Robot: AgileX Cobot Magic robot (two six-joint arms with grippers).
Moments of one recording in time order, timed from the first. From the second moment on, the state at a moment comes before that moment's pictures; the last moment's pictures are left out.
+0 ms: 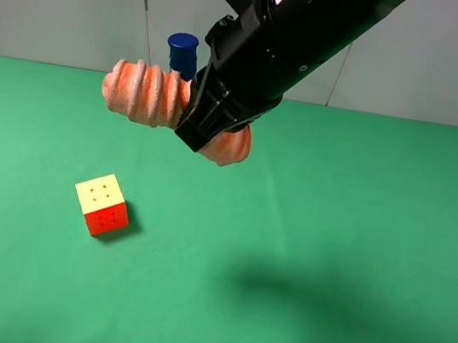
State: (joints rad) left arm -0.08 0.27 -0.52 -0.14 0.79 0.32; right arm 0.86 1.60 -1.34 0.25 0.80 -0.51
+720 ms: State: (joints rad) left arm -0.14 0.72 -0.52 -0.91 0.61 1.43; right arm 0.76 1.60 -1.34 0.23 0.87 -0.60
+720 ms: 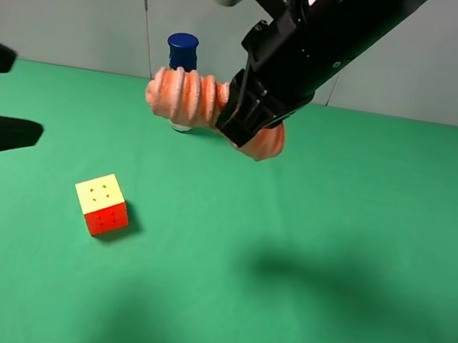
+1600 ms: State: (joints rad) left arm -0.14 0.89 -0.52 -1.29 0.74 1.99; right arm 0.75 1.60 -1.34 0.24 0.93 -0.68
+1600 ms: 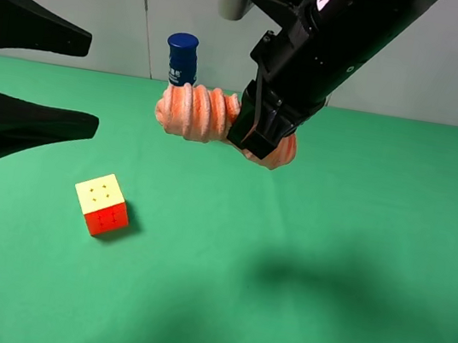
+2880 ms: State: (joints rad) left arm -0.14 1.22 -0.53 -1.58 0.92 2.36; right arm 0.75 1.60 -1.34 0.27 0.93 -0.71
